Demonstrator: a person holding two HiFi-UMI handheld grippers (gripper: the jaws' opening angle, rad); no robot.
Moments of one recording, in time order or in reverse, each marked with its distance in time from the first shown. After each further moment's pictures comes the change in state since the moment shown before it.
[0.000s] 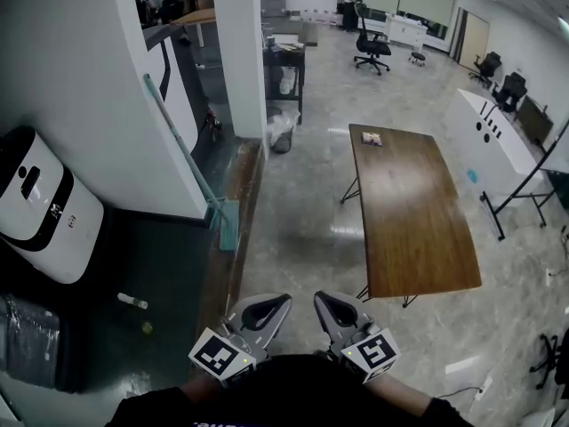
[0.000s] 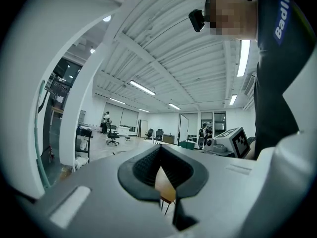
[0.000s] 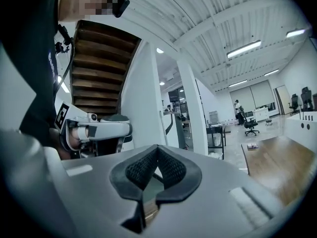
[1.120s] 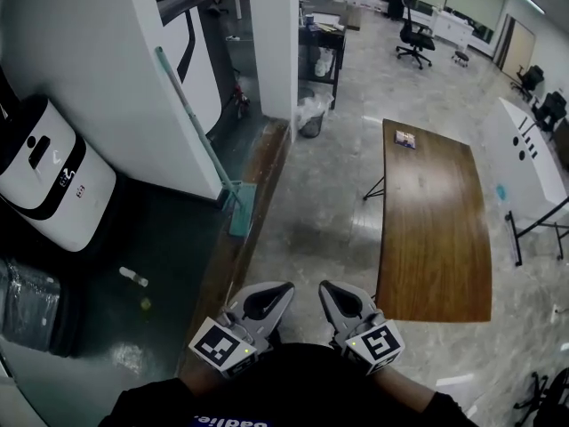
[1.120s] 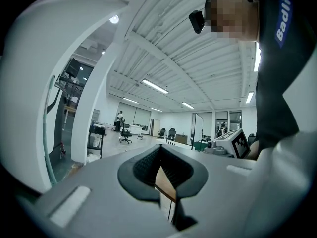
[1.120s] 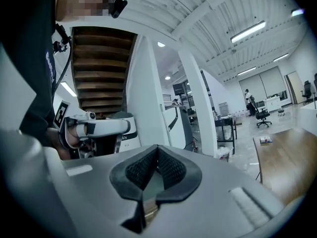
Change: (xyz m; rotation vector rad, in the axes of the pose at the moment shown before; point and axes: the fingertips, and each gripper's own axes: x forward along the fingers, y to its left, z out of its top) left arm 0.067 0.066 -0.005 -0.026 0.004 0.163; right arm 0.060 -0.081 -0.018 0.041 0.058 0.135
